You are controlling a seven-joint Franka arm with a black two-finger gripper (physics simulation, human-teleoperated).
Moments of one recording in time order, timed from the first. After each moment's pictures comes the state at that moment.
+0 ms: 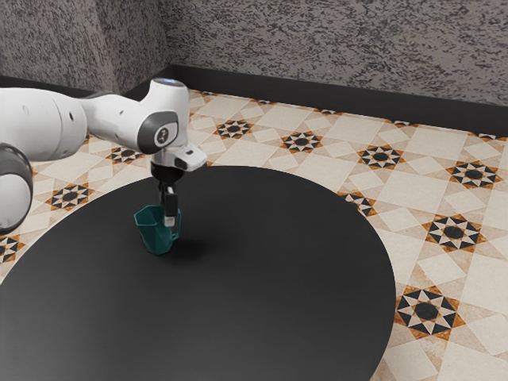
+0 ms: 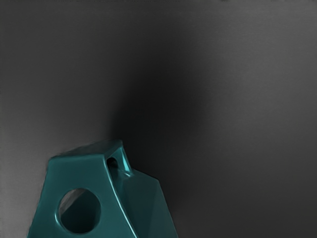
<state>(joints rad) 0.08 0.50 0.01 -1.59 0.16 1.90 0.79</state>
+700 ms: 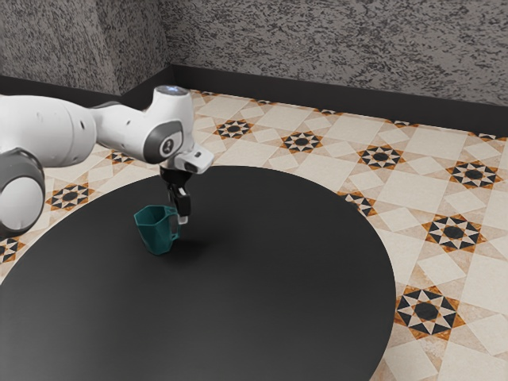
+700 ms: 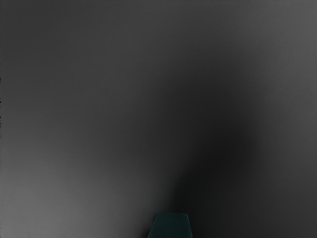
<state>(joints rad) 0.08 0.56 0.01 -1.56 0.17 2.06 0.67</state>
